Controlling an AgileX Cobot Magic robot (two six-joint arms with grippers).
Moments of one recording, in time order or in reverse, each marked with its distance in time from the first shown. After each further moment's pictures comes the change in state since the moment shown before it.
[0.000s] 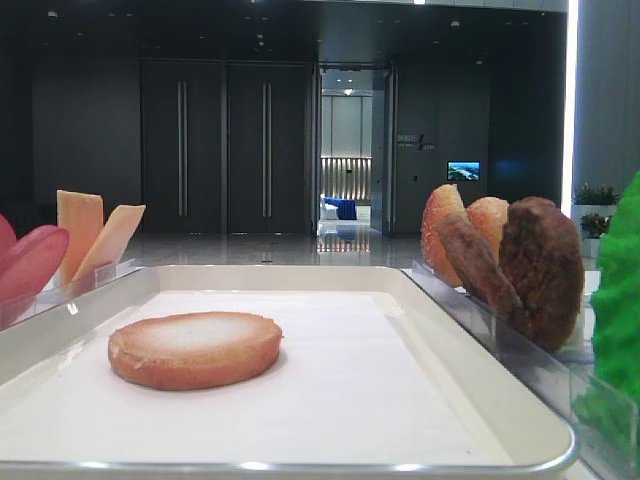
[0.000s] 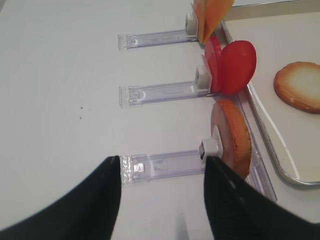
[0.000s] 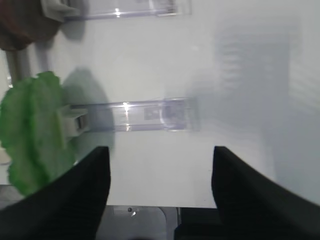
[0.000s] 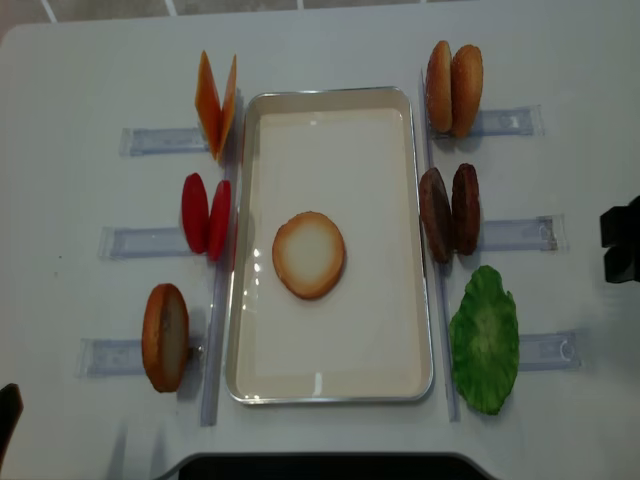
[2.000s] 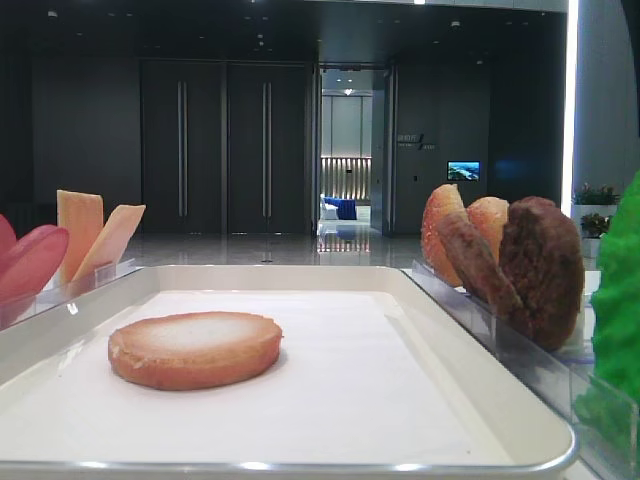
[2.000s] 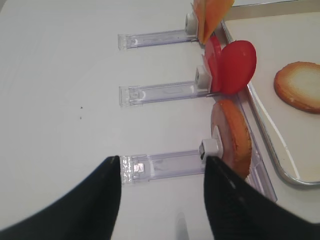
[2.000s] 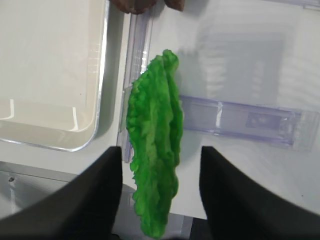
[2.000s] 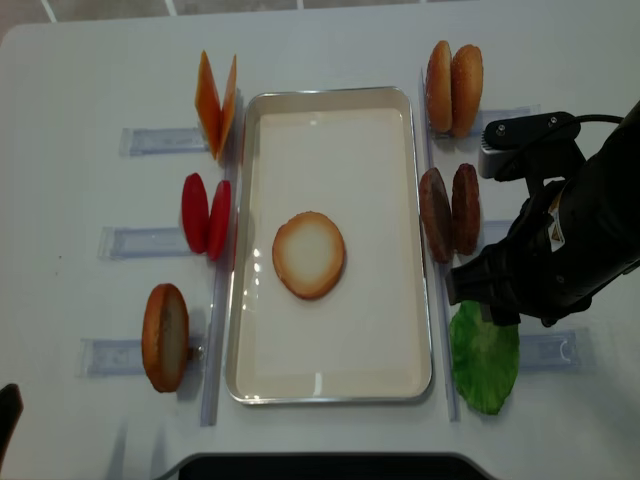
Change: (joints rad) left arm 0.000 0.000 0.000 0.000 0.000 0.000; right arm 0.544 0.225 -0.016 -0.107 -0.150 0.382
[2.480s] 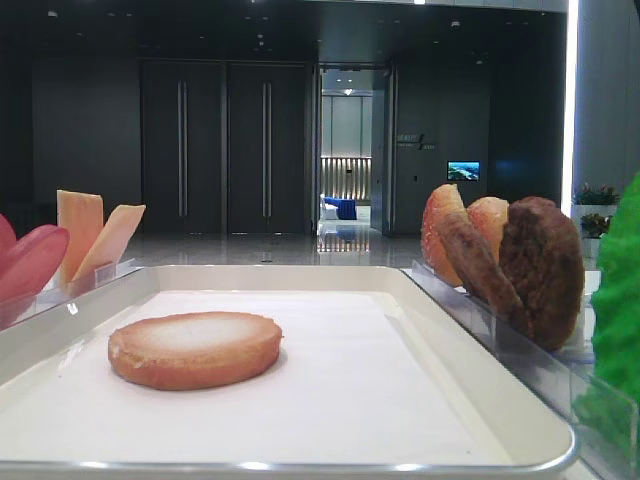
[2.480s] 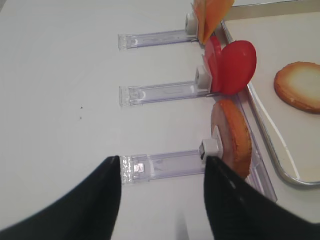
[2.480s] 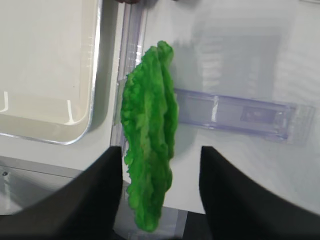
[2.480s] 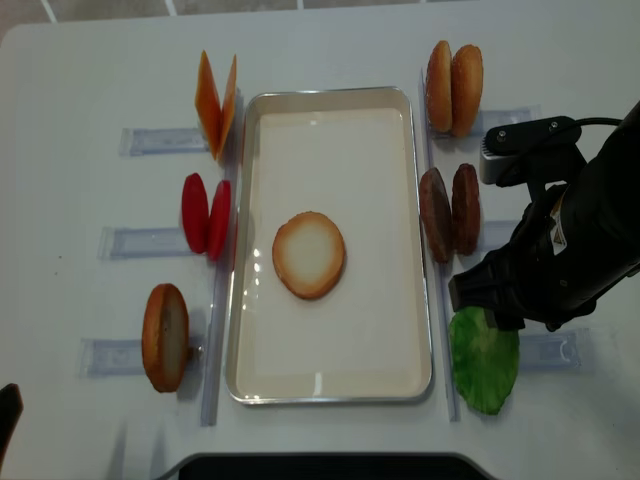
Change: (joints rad) left arm 0.000 0.000 0.000 0.000 0.000 0.000; right arm 0.000 0.000 0.000 -0.002 0.021 -0.011
